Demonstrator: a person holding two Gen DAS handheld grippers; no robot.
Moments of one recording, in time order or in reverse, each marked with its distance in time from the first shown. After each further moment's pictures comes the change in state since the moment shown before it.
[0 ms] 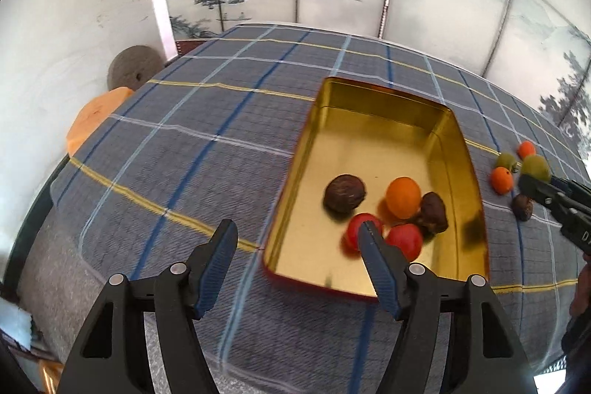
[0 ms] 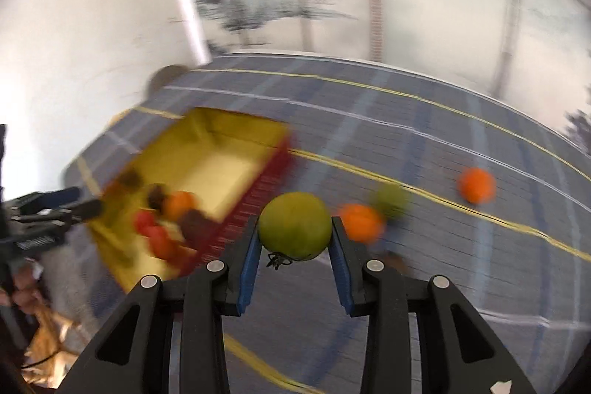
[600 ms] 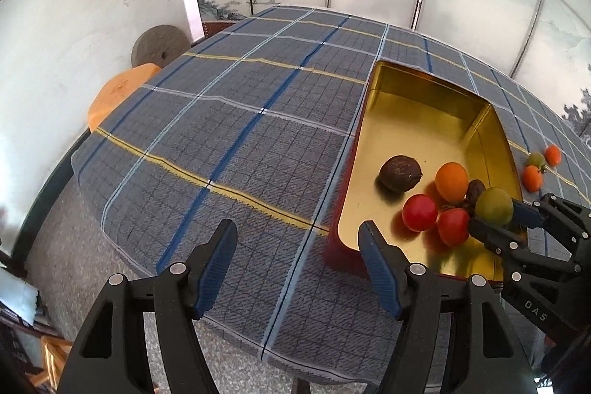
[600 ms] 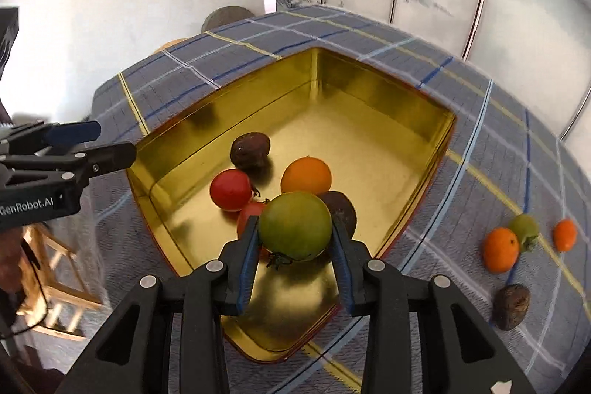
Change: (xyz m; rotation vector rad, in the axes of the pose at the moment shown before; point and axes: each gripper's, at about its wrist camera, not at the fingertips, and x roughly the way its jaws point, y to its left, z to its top) left arm 0.006 0.033 -0.013 -0.066 0.050 0.072; right arm 0.065 0.111 -0.018 -0.265 0.138 0.048
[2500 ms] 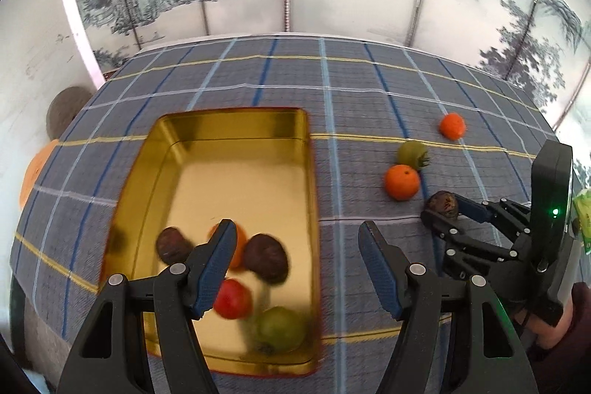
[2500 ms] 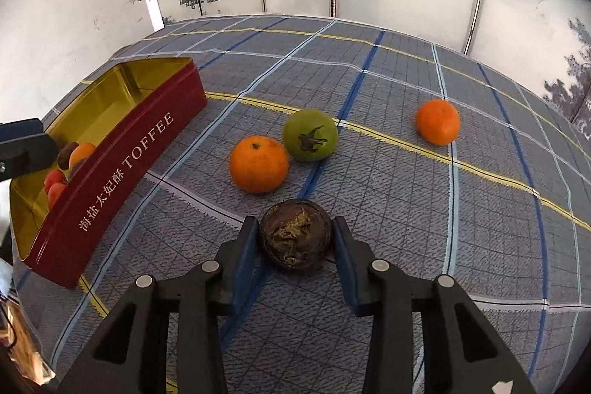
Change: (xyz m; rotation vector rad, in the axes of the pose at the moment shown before) left arm -0.004 -0.191 0.034 0.307 -0.015 -0.242; right arm -0.025 -0.165 -0.080 0.339 -0.027 -0.224
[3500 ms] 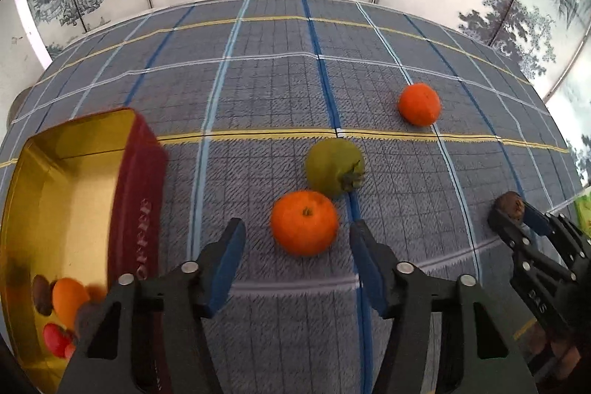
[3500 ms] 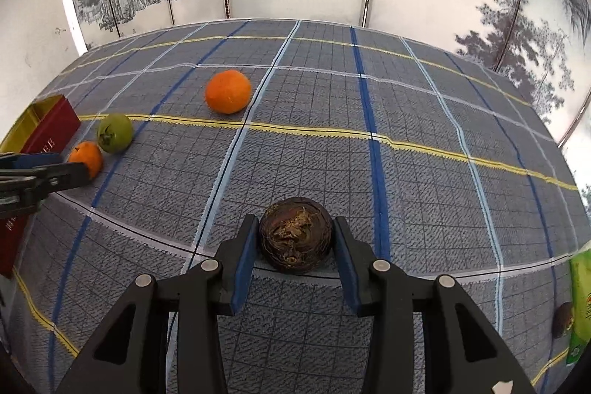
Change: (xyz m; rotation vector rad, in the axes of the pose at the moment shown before) left arm 0.110 -0.092 0.037 0.050 0.138 -0.095; right arm -0.028 -0.125 -0.030 0.190 0.005 -0.212
